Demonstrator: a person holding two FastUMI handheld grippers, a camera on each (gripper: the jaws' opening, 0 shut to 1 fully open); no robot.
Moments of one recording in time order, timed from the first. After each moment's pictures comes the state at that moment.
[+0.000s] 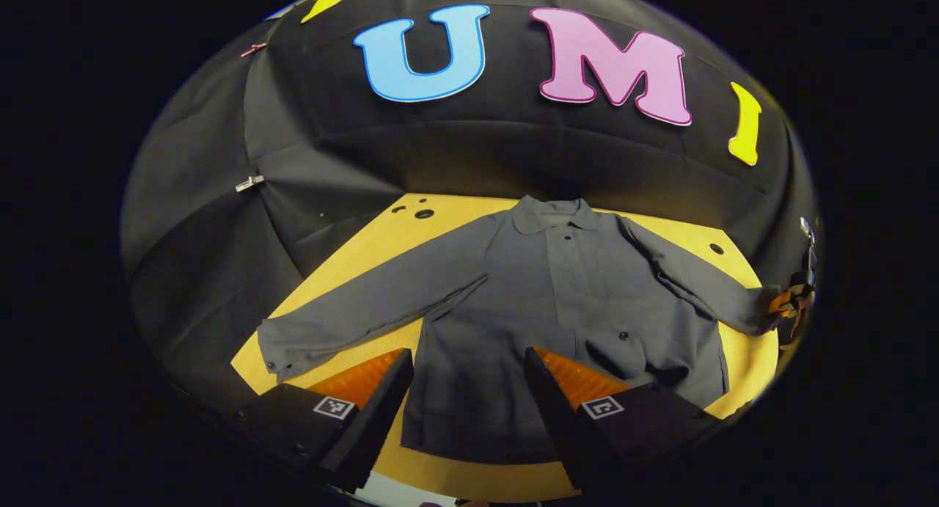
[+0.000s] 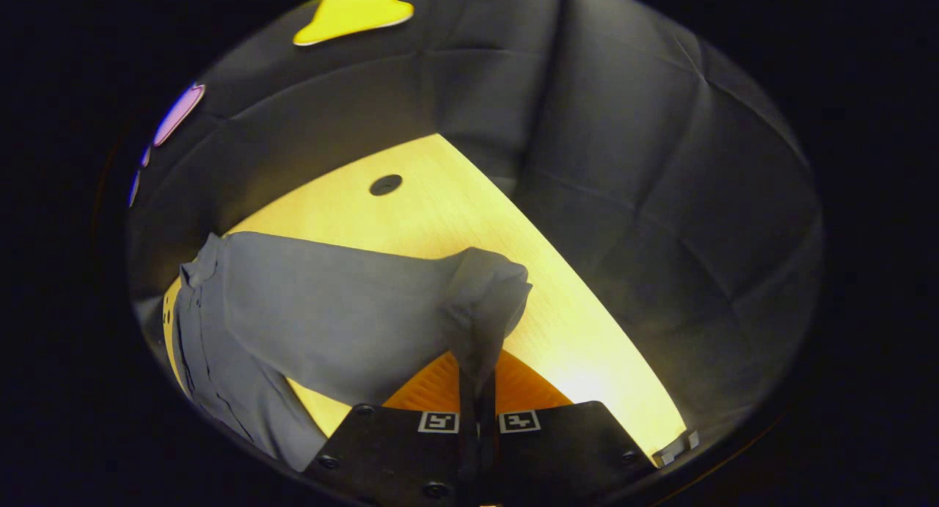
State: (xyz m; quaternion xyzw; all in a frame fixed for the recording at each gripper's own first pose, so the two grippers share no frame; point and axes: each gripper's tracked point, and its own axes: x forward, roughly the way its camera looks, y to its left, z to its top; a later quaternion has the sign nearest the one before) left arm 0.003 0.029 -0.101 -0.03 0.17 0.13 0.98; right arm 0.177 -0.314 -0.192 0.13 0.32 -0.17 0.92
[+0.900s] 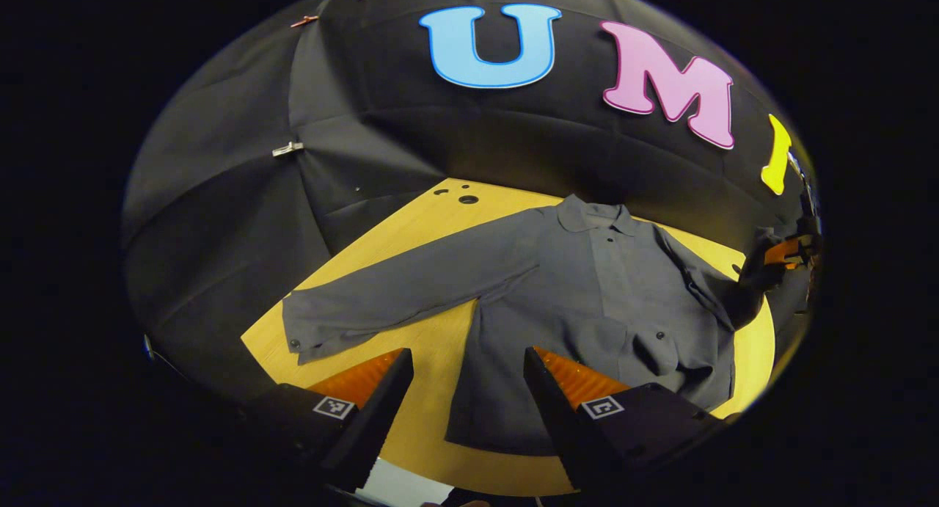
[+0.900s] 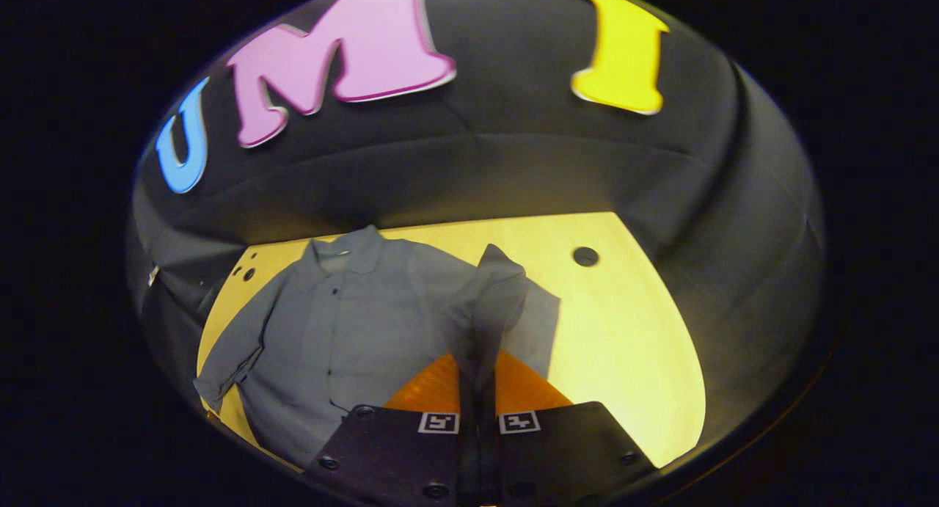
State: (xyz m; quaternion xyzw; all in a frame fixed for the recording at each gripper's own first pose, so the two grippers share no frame) left arm -0.029 0.099 -0.123 -0.09 0.17 0.18 0.96; right arm 0.192 -0.103 -0.055 0.02 0.26 0.03 0.96
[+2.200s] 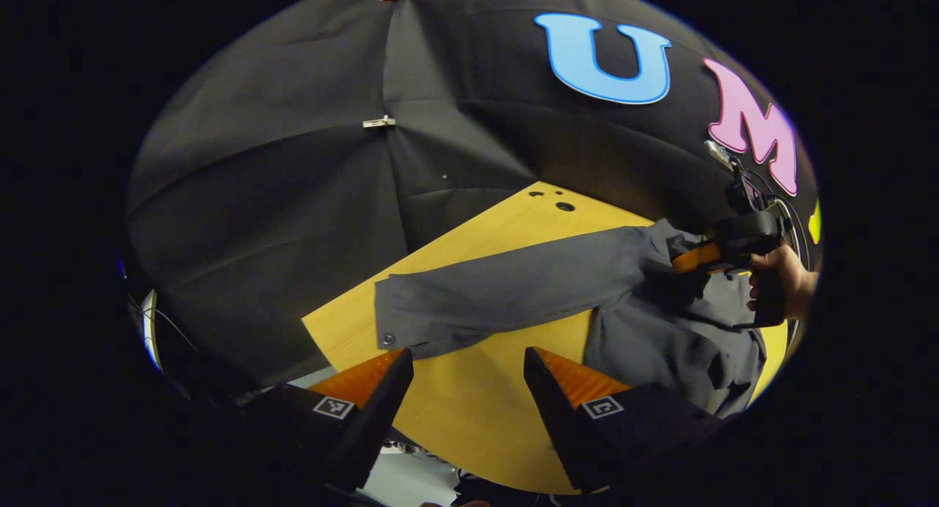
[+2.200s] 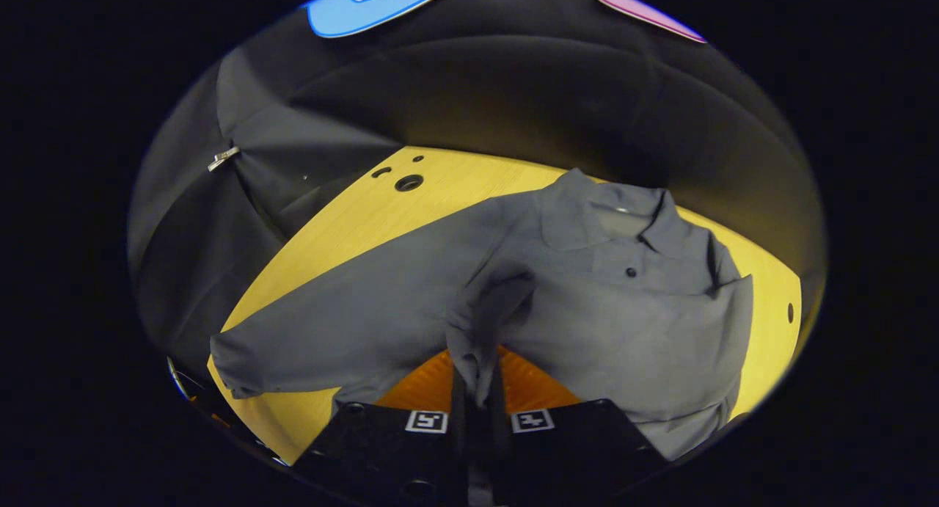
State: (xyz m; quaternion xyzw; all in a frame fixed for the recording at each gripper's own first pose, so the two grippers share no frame) left arm -0.083 0.235 -0.151 -0.16 0.16 0.29 0.93; right arm 0.201 0.294 -0.175 -0.09 0.34 0.25 0.90
